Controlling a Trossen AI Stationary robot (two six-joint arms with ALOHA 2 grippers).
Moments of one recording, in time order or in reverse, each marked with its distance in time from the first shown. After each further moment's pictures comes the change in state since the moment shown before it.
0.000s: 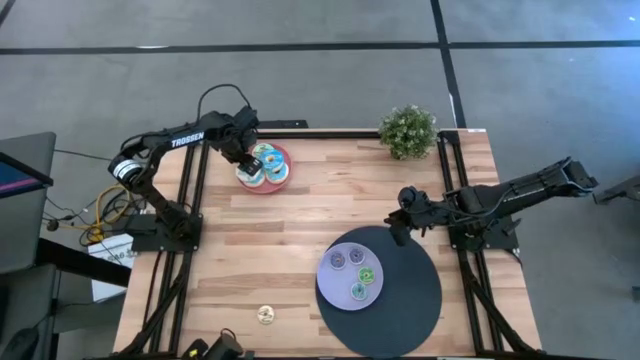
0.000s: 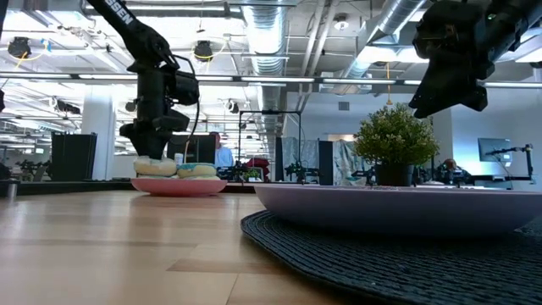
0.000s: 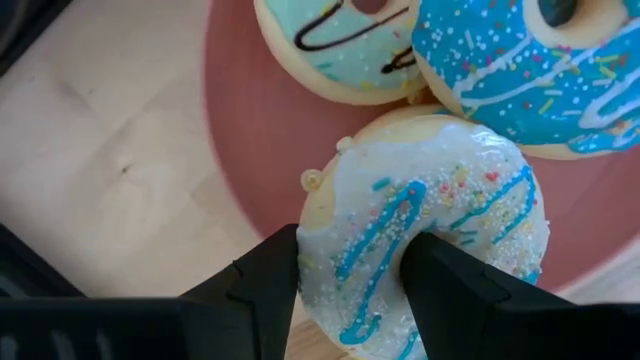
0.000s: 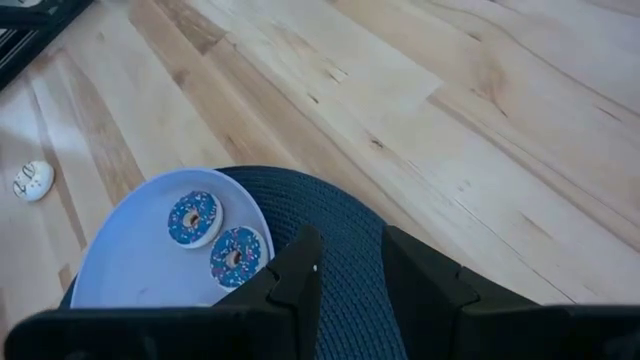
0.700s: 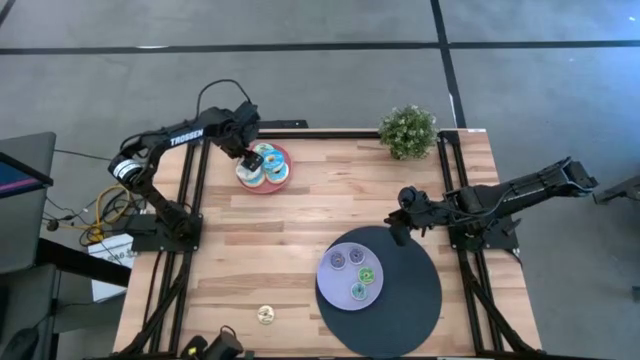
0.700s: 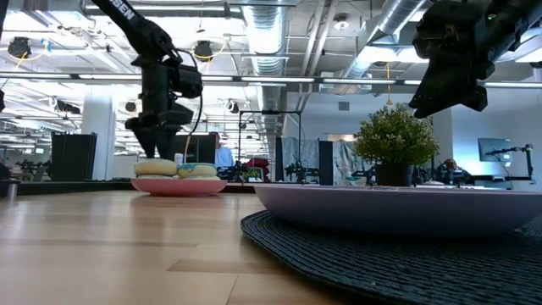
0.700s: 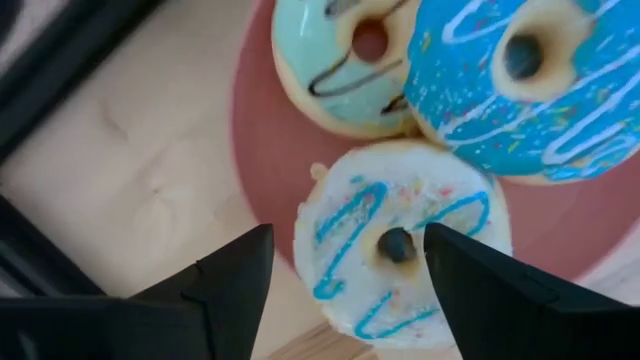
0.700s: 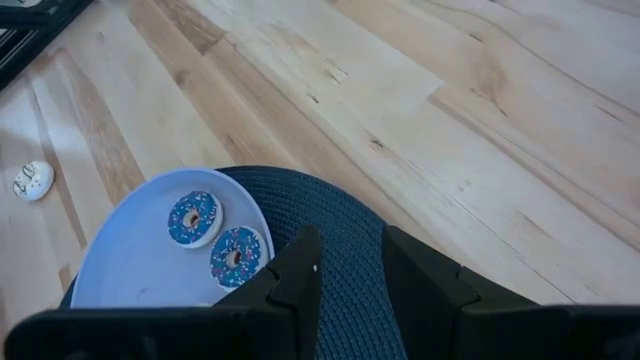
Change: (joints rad) left arm 0.000 0.000 0.062 -0.027 -0.020 0.002; right arm 0.000 0.000 0.000 0.000 0.000 0.000
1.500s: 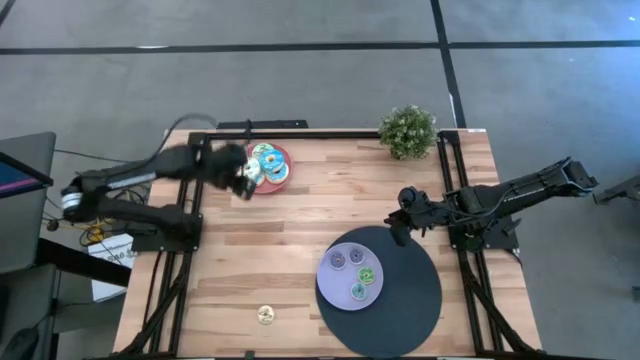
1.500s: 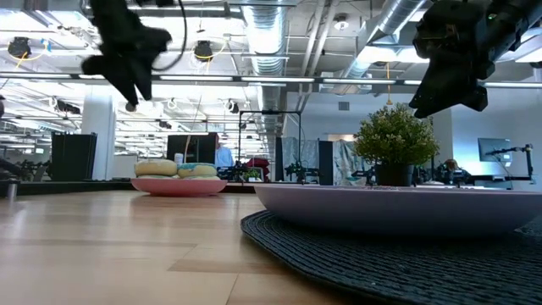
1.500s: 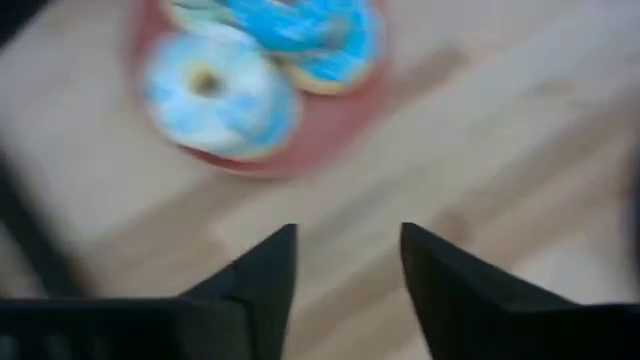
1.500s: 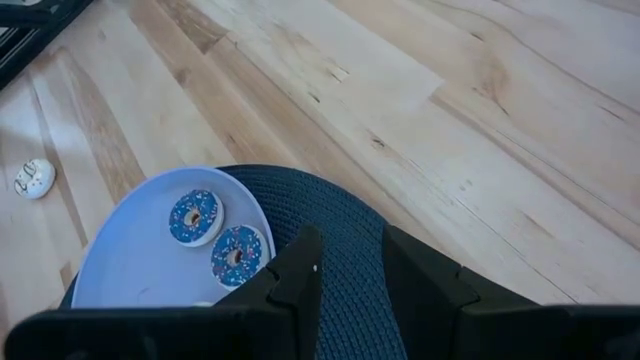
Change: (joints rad) left arm -0.542 -0.521 -0.114 -0.144 -0.156 -0.662; right arm 0.003 0.000 0.000 0.000 -0.001 0.000
